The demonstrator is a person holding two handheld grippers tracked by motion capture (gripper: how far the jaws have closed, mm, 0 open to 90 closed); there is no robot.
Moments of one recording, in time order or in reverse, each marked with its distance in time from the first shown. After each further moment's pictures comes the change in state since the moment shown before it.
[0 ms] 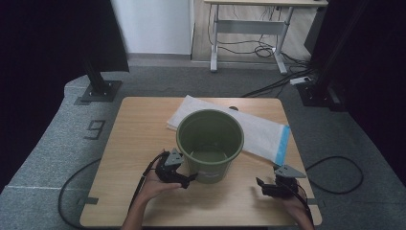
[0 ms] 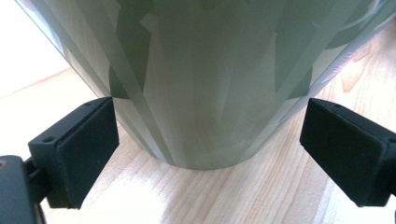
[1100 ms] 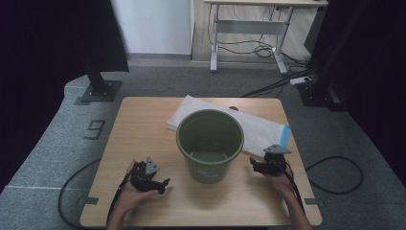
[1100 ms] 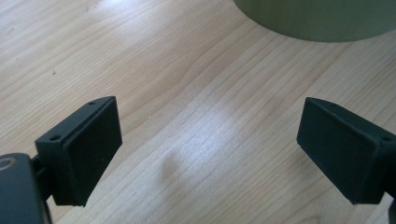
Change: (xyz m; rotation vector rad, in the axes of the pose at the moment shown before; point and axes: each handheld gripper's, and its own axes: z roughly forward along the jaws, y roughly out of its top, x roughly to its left) left arm 0.025 -0.065 -0.038 0.188 0.259 -0.092; right arm -0.021 0.045 0.066 0.043 -0.075 0.026
